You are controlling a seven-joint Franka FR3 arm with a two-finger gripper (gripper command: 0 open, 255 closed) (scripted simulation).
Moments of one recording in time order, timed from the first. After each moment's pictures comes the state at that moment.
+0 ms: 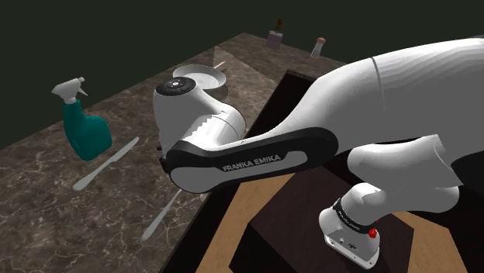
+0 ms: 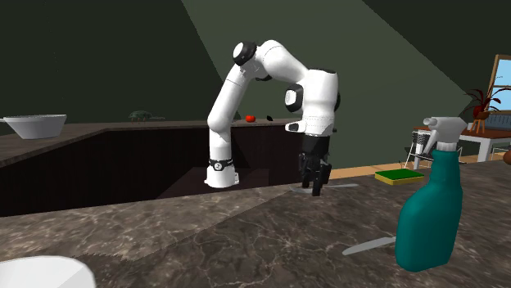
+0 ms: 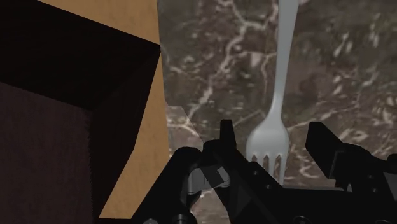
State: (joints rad) arm -1.35 -0.46 2.02 -2.04 0.43 2.20 1.67
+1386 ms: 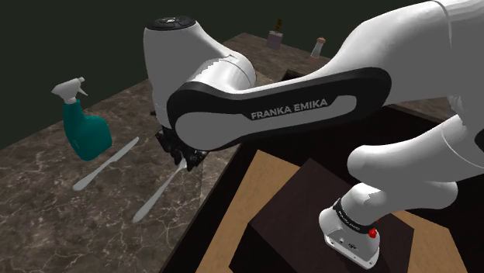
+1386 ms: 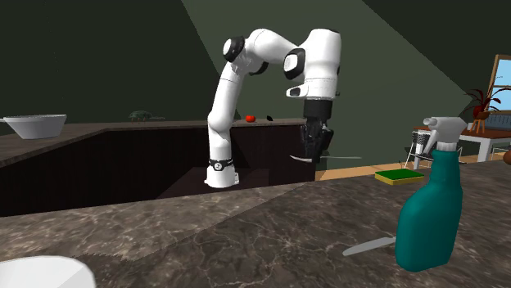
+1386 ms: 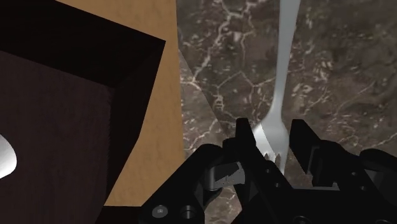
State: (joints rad) arm -1.21 -0.33 1.85 -1.93 0.27 2.01 1.77
